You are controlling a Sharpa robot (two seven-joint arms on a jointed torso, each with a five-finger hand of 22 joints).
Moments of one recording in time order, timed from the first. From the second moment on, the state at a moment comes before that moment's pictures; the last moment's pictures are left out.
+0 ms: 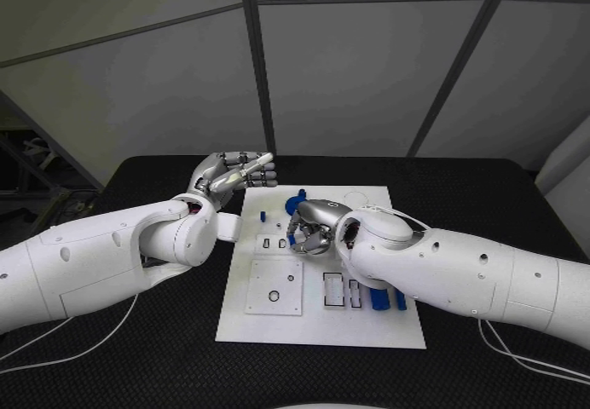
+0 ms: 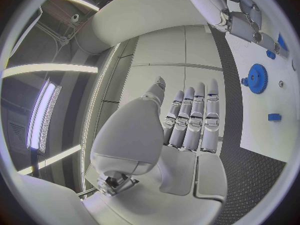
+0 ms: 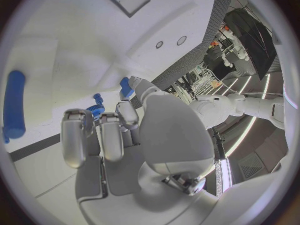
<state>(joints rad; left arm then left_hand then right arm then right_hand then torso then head) 1.15 -0.93 0.02 1.59 0.02 -0.44 0.47 1.41 -0.02 0.07 0.07 0.05 0.94 0.21 0.11 0.07 1.05 0.16 0.10 0.07 1.06 0.12 0.15 0.15 0.19 0.92 0.22 0.40 0.15 1.20 -0.42 -0.07 1.40 -1.46 -0.20 -0.30 1.39 -0.06 0.29 0.05 0.34 1.02 0.14 0.15 0.13 1.30 0.05 1.25 1.18 1.47 -0.01 1.51 1.31 0.03 1.47 0.10 1.50 1.31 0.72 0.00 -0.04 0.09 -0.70</state>
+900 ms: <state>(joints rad) 1.15 -0.92 0.02 1.58 0.02 -0.44 0.46 1.41 -0.02 0.07 0.07 0.05 0.94 0.21 0.11 0.07 1.05 0.16 0.10 0.07 1.06 0.12 0.15 0.15 0.19 0.92 0.22 0.40 0.15 1.20 -0.38 -0.07 1.35 -1.48 -0.22 -0.29 1.38 -0.06 0.29 0.05 0.34 1.01 0.14 0.16 0.13 1.30 0.05 1.25 1.18 1.47 -0.01 1.51 1.31 0.03 1.47 0.10 1.50 1.31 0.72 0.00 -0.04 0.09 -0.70</state>
